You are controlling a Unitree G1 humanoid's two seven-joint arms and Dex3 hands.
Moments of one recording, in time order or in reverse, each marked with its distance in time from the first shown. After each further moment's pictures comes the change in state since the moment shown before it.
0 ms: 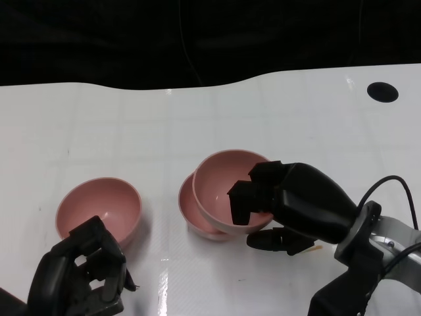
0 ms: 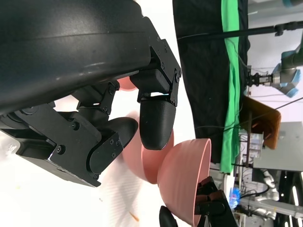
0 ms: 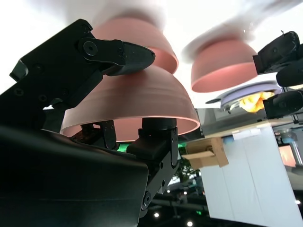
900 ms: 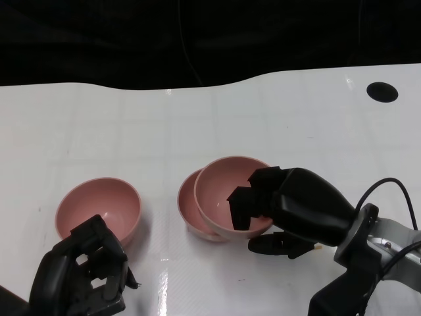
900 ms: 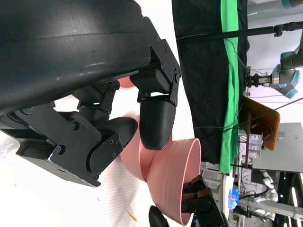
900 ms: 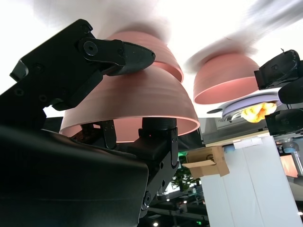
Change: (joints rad) left arm 0.000 -0.006 -0.001 -0.011 0.002 0.007 0.009; right arm -0.028 0.005 0.030 0.064 -0.026 -0.015 -0.028
